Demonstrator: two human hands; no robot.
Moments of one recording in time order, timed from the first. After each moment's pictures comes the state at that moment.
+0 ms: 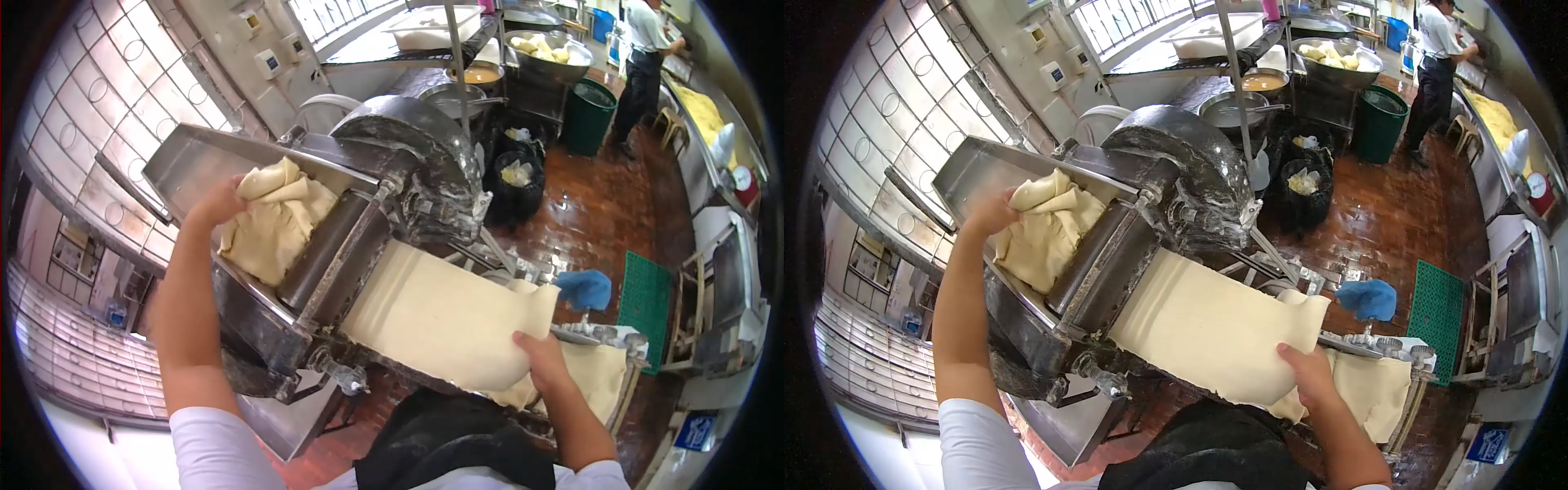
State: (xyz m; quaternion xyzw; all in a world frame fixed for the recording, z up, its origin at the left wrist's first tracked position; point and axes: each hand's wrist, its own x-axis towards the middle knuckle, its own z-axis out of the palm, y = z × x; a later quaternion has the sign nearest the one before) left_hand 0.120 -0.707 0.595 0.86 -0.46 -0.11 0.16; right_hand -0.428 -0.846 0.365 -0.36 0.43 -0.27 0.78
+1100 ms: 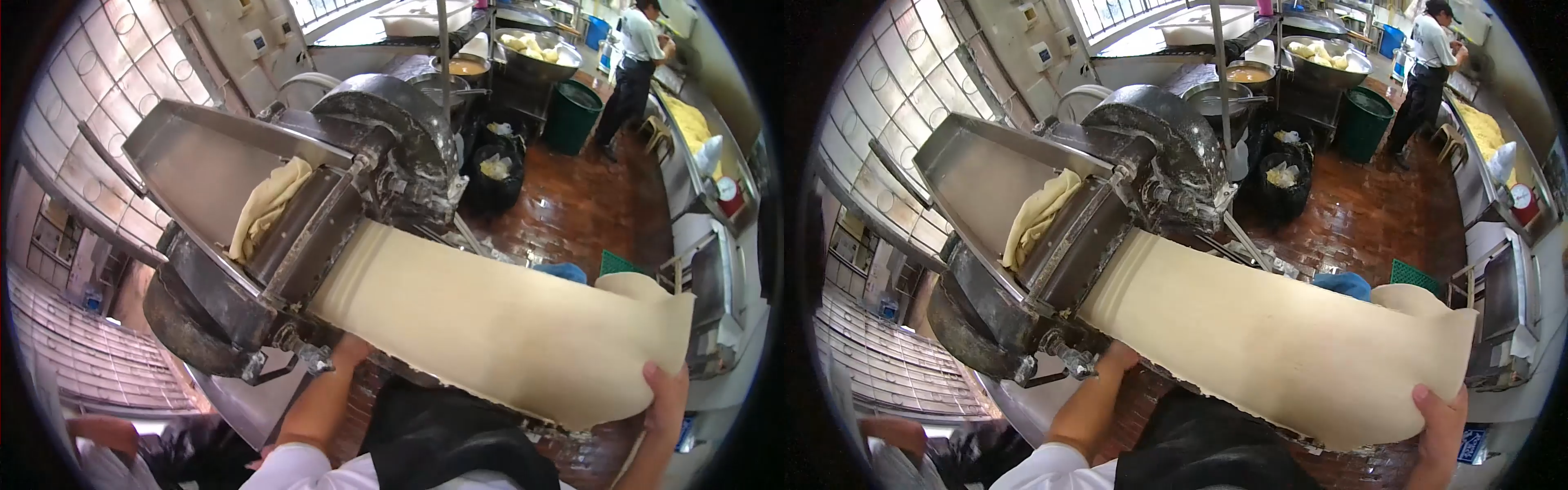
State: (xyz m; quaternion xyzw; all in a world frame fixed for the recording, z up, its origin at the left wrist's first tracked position) left_hand -0.155 -0.665 0.208 0.55 -0.07 -0.52 0.66; right_hand -0.612 -0.843 0.536 -0.52 0.50 -0.38 0.57
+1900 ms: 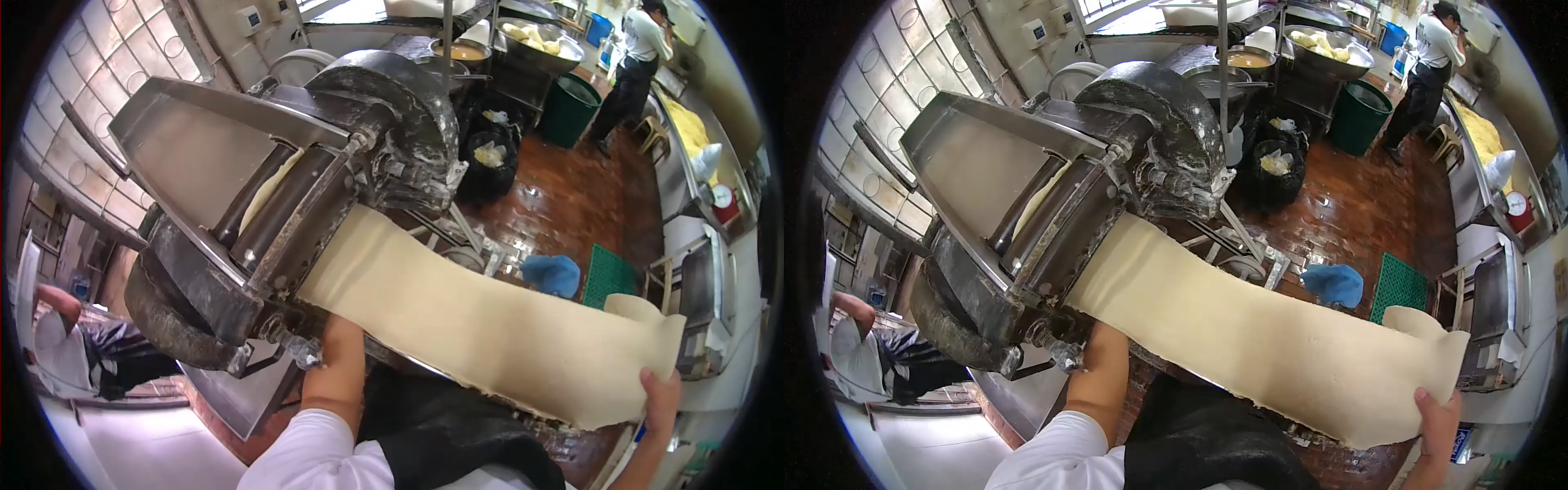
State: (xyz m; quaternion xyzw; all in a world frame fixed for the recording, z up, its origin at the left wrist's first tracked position) left_hand -0.148 -0.748 0.329 0.81 -0.41 -0.03 0.42; right_hand -0.660 -0.856 0.510 -0.56 0.60 -0.33 0.47
